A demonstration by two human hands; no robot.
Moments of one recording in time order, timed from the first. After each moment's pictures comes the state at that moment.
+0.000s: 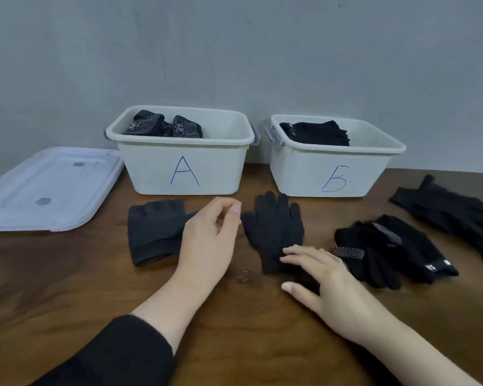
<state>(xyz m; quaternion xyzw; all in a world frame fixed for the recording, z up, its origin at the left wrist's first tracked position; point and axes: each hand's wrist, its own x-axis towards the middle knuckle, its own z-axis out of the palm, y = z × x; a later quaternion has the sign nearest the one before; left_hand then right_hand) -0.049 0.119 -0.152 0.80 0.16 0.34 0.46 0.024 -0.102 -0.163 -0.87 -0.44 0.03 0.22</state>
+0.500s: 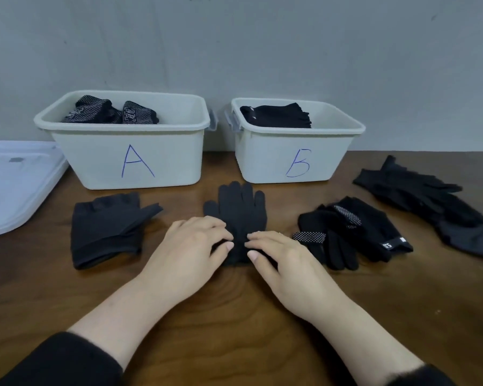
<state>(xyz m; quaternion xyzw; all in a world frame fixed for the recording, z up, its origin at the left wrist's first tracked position) -0.037 0.104 -0.171 0.98 0.03 0.13 0.17 0.033 -0.096 -0.178 -0.87 -0.42 -0.04 0.27</state>
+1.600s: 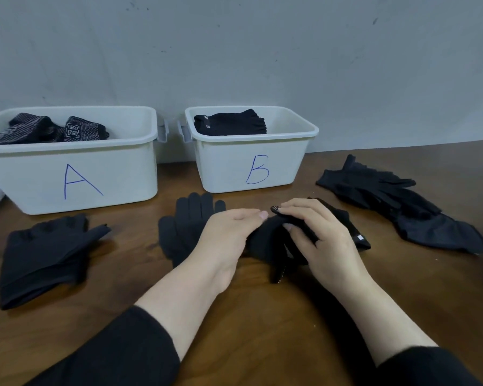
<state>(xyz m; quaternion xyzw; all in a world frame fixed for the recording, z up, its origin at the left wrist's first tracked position) 0.042 -0.009 -0.139 0.64 0.14 0.04 0.75 0.097 -0.183 -0.157 -0.81 -0.39 -0.22 0.39</state>
